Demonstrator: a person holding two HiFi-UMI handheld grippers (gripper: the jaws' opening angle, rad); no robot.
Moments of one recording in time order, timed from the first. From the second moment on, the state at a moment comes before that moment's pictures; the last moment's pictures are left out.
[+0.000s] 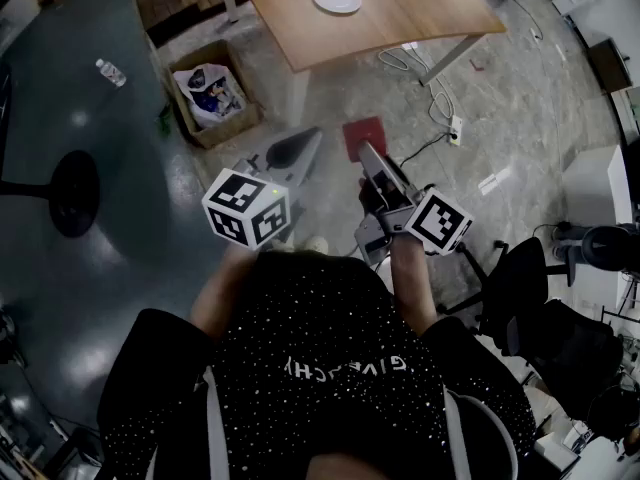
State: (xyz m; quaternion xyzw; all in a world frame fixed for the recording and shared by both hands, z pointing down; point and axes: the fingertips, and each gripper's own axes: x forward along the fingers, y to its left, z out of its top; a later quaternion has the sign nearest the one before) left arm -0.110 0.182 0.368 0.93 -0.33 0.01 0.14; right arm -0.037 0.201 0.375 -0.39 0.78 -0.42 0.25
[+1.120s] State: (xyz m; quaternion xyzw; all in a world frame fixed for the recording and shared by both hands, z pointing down) left arm -0.129 0.161 0.371 0.94 -0.32 0.01 0.14; right arm -0.050 0.181 0.379 -0.41 0.77 -0.41 0.25
